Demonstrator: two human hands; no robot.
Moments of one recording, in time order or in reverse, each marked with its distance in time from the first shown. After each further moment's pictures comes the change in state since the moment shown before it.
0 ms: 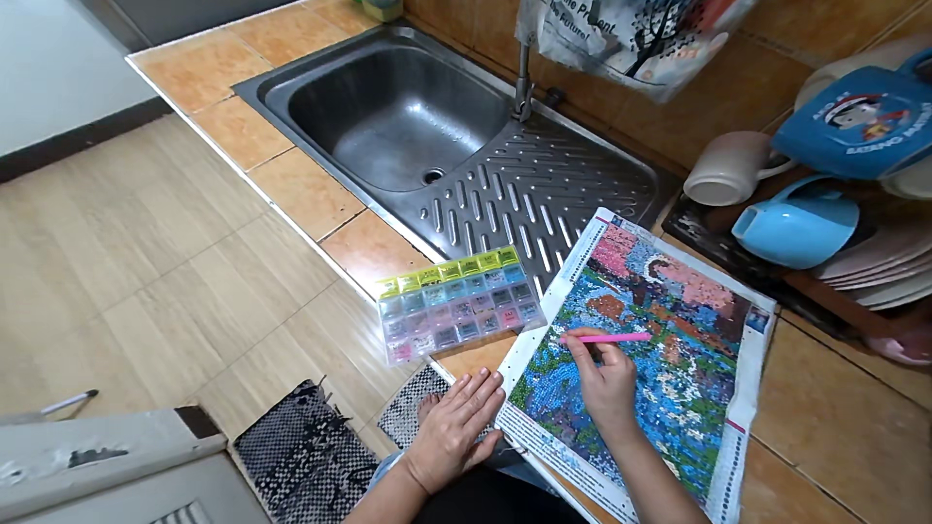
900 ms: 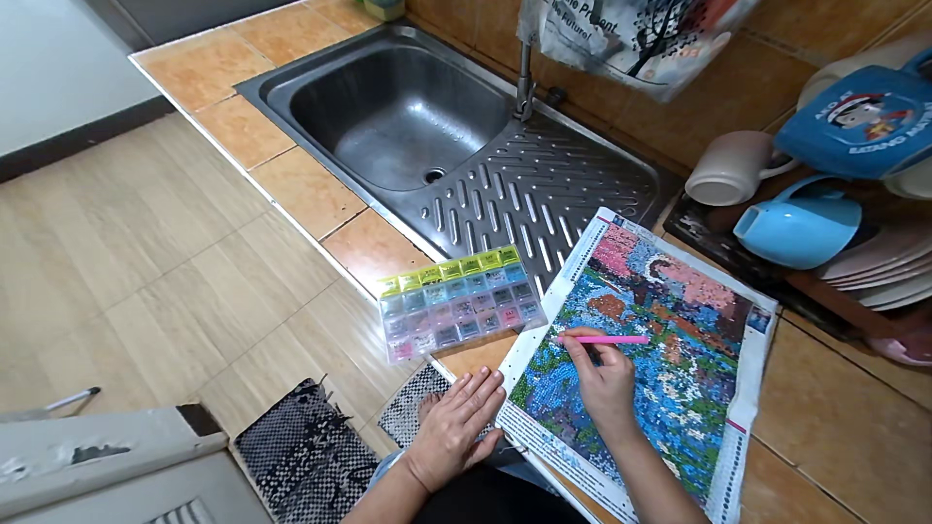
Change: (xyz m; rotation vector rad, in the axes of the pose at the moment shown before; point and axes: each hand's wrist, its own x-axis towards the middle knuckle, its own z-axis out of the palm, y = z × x) left_hand 0.000 -0.001 0.001 0.005 0.010 0.002; right_hand 0.000 -0.002 0.001 0.035 -0.018 -0.002
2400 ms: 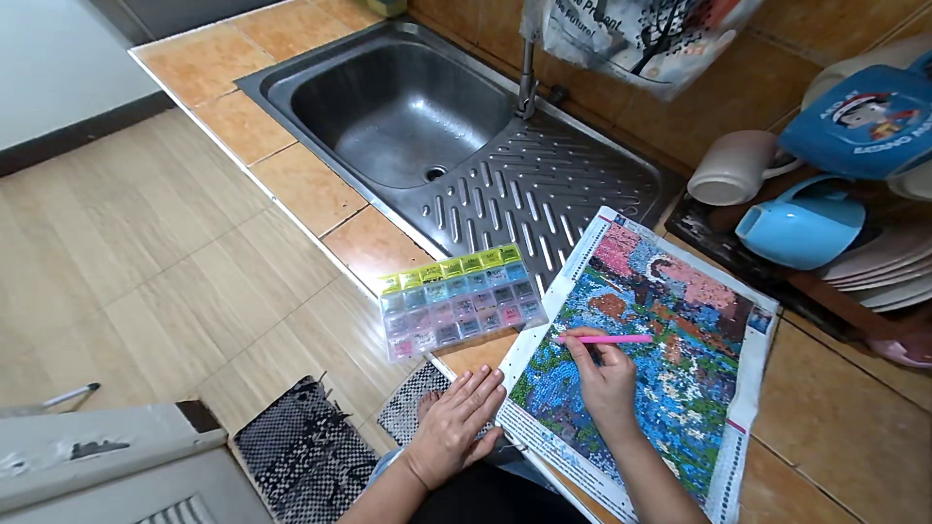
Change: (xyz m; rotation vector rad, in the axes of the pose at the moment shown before) left_hand 0.000 0.000 0.000 -0.010 0.005 0.002; right_hand -0.001 0.000 -0.001 0.027 0.007 0.017
